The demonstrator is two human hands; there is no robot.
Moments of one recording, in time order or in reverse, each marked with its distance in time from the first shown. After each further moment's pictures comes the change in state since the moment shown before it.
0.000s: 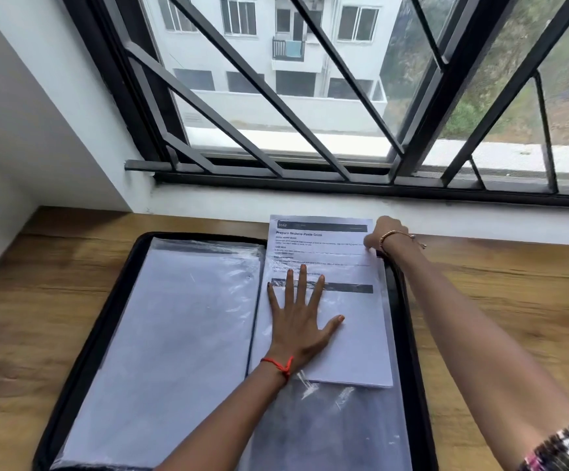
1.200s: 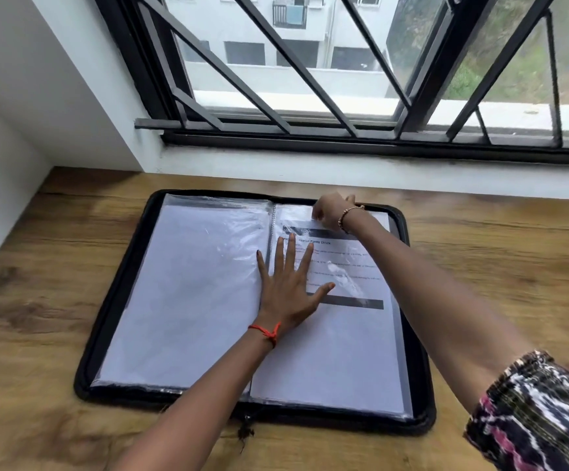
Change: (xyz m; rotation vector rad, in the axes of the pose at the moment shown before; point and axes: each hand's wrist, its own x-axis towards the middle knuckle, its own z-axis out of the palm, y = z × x) left_hand -0.044 -0.018 -0.029 0.013 -0.026 0.001; right_hand -0.052 -0.061 0.056 -0.233 -0.054 -0.501
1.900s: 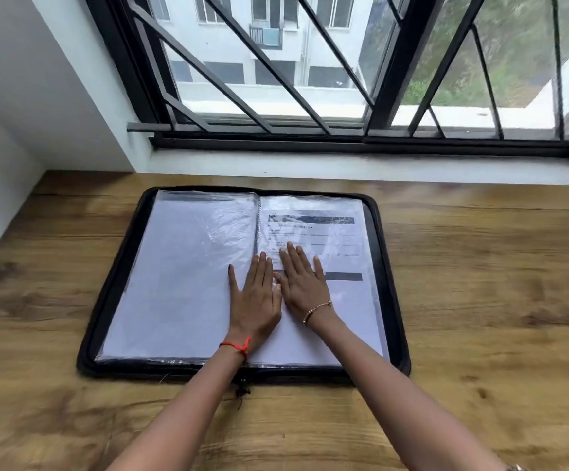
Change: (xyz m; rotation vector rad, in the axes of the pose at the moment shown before) left_hand -0.067 -0.018 -0.008 0.031 -0.059 -0.020; right_hand -0.132 -0.043 0.134 0.127 0.199 -0.026
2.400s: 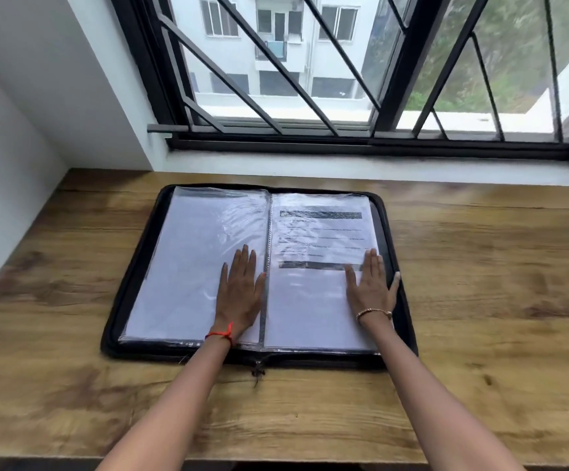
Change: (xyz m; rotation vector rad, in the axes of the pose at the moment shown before) left_hand -0.018 -0.041 -0.011 -0.180 0.016 -0.086; right_hand -0.045 0.066 -0.007 0.072 0.160 0.507
